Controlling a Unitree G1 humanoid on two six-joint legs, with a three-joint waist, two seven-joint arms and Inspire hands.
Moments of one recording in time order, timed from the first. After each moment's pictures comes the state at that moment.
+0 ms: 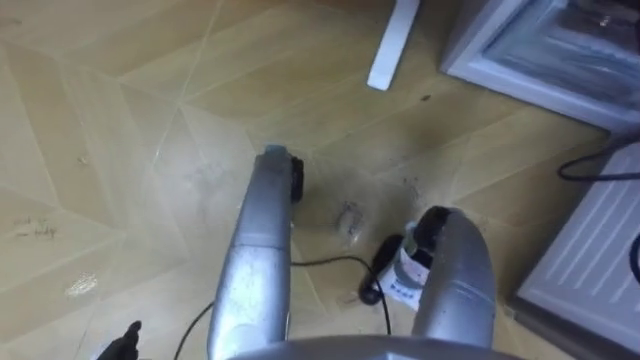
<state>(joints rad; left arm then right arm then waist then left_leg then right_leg) 0.50 0.51 -0.21 0.65 -0.31 0.04 0.01 -0.69 -0.71 0.22 0.97 1.54 -0.13 -0.20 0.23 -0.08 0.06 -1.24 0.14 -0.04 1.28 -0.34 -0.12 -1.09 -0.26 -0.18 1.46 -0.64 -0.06</state>
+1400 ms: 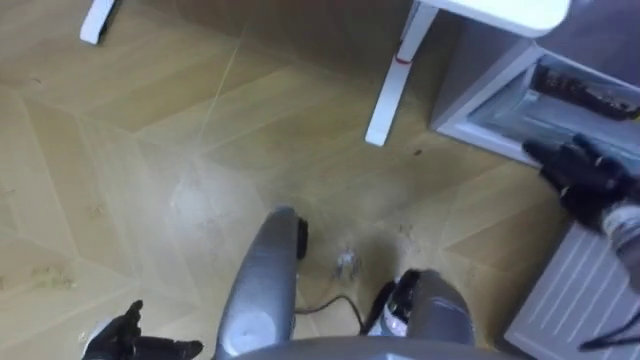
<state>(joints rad) 0.33 0.48 -0.20 0.85 -0.33 -0.01 -0.05 -0.20 -0.61 0.25 1.17 1.16 -0.04 0.36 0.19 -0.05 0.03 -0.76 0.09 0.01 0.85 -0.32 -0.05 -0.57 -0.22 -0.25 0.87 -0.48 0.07</state>
